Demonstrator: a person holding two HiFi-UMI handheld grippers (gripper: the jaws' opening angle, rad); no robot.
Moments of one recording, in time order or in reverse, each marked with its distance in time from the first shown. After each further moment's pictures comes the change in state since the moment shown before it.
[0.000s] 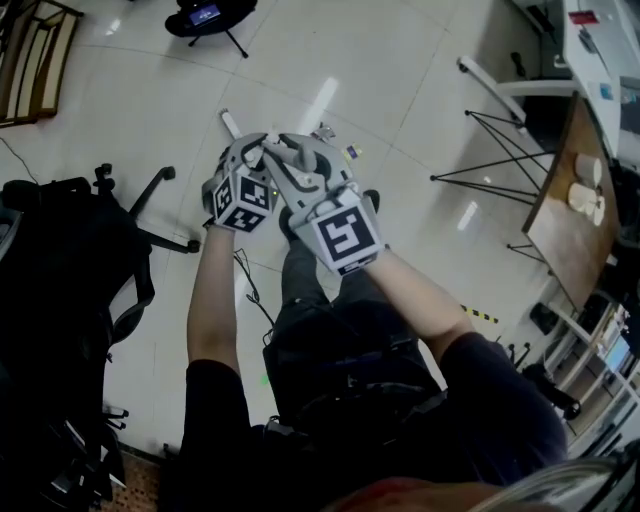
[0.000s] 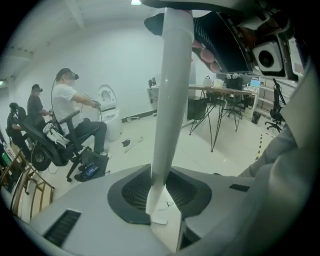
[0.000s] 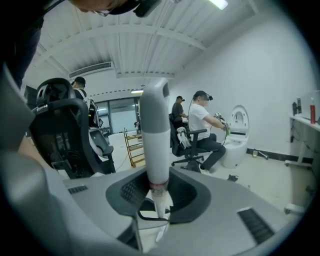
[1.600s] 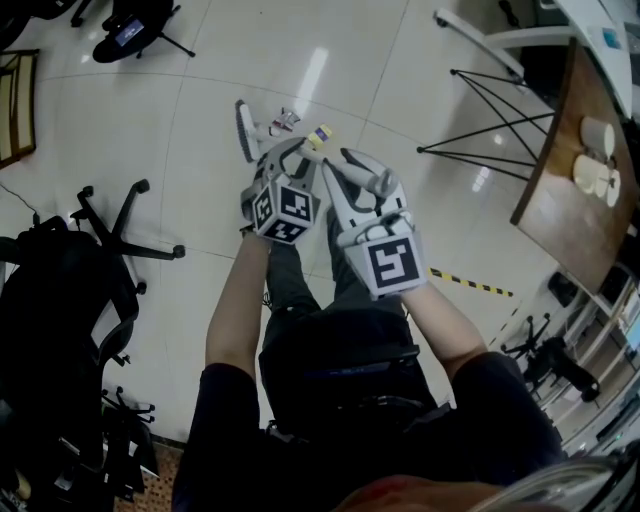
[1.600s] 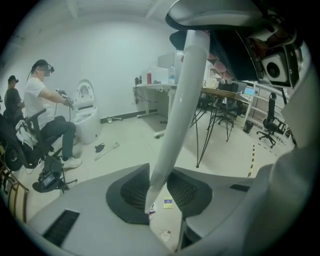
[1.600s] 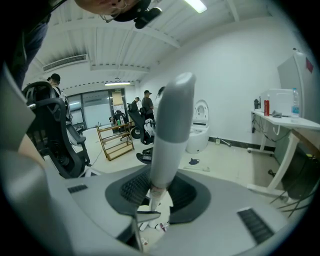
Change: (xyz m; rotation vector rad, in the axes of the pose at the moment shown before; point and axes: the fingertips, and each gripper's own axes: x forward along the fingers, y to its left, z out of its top) left arm 0.151 -0.191 0.103 -0.025 -0.007 -0.136; right arm -0.173 -0.196 -0.102 0.126 0.082 -0.276
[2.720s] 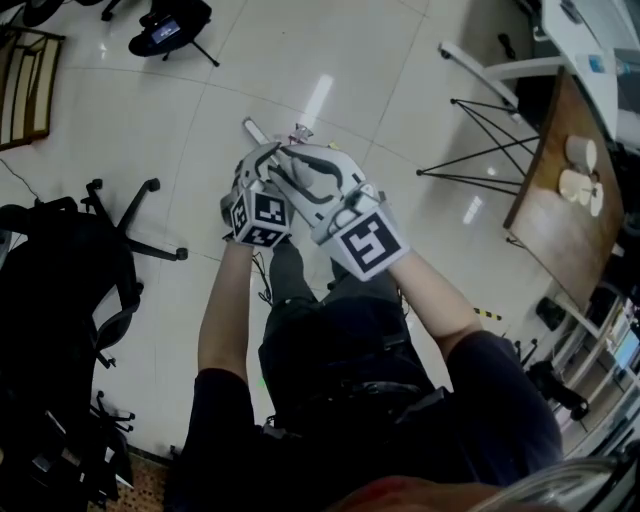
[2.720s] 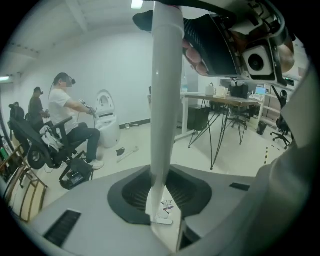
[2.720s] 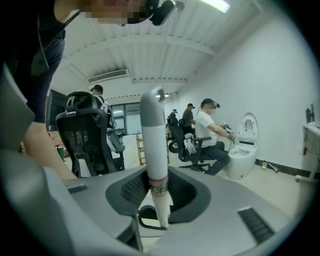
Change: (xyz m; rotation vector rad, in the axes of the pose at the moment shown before) left arm -0.104 0.069 -0.001 -0.034 -0.080 0.166; right arm 0.022 0.135 0.085 -0.207 -0.160 0.433
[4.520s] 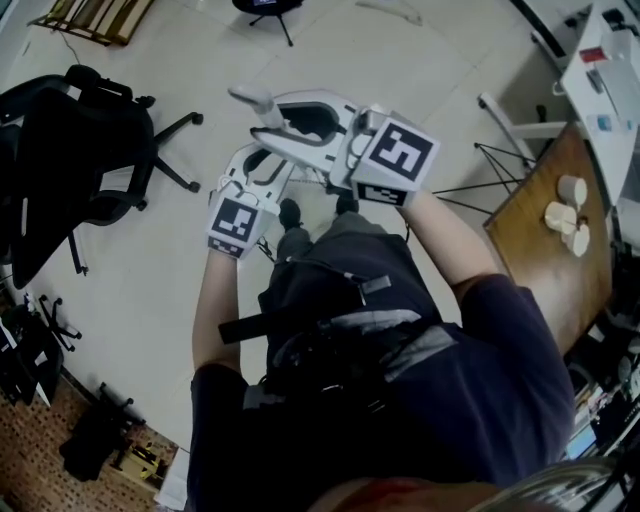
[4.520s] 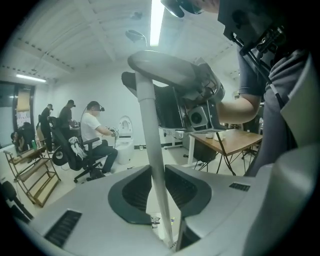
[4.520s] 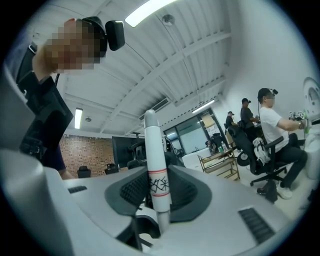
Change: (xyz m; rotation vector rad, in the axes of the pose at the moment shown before) left arm -0.265 -0.084 0.107 -0.172 -0.265 0.160; right arm -0.110 0.159 0.166 0.106 -0.151 0.748
